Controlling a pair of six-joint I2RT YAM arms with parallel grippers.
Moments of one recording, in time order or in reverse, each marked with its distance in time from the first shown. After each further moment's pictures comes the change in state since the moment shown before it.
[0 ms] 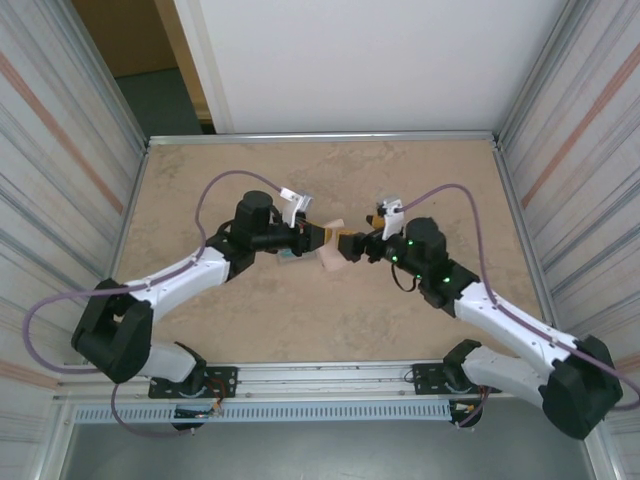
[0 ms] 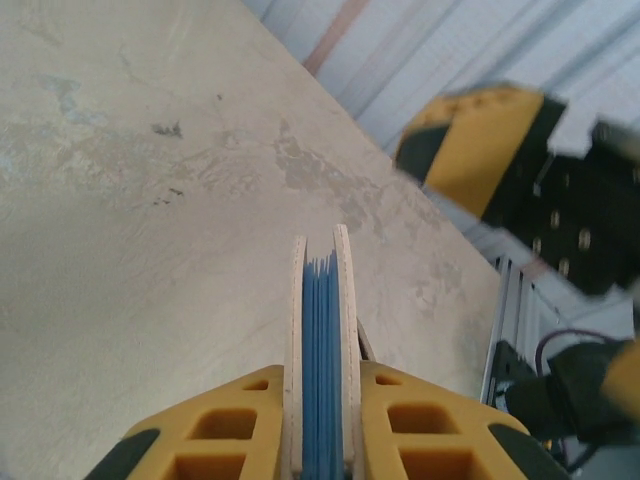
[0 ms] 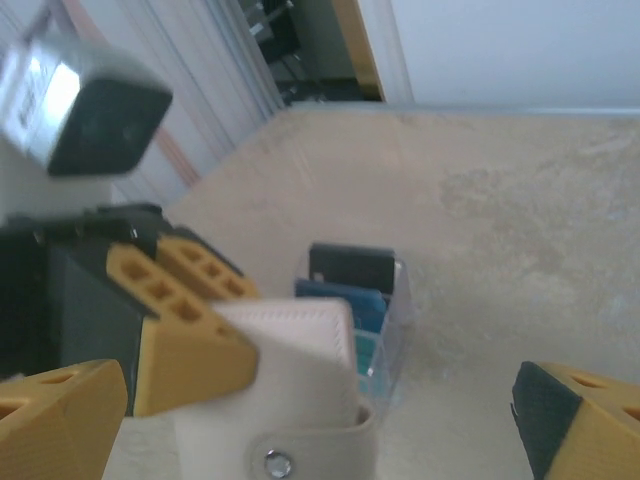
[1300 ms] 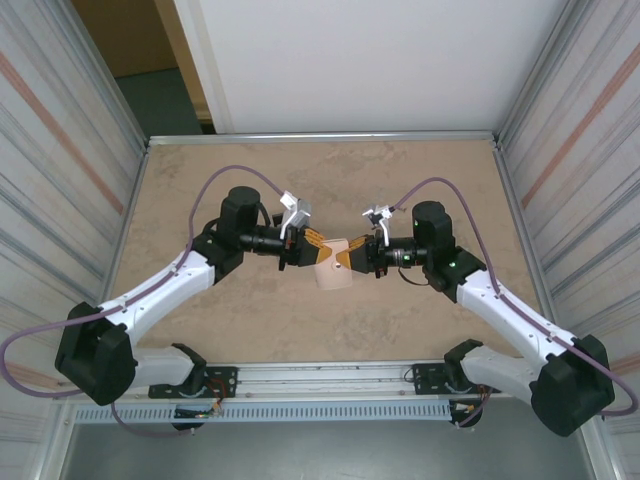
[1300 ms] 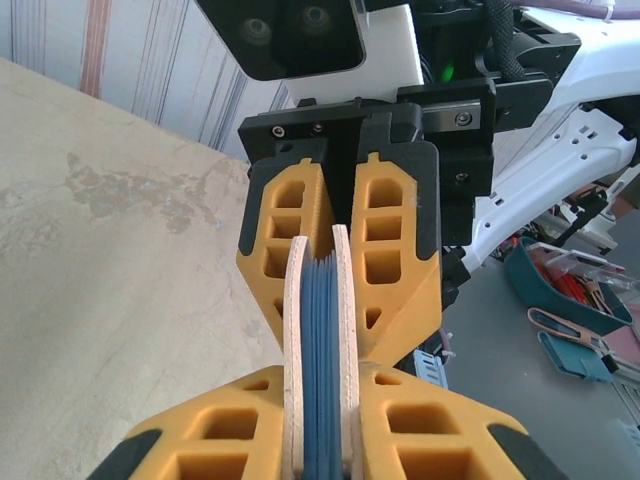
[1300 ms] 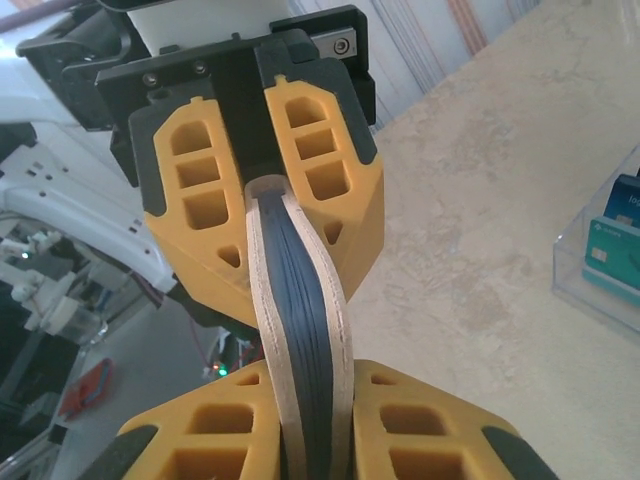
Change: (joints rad) left arm 0.010 -0.111 0.027 -0.084 0.389 0.222; right arm -0.090 0.073 0.085 -0.137 -0.734 -0.015
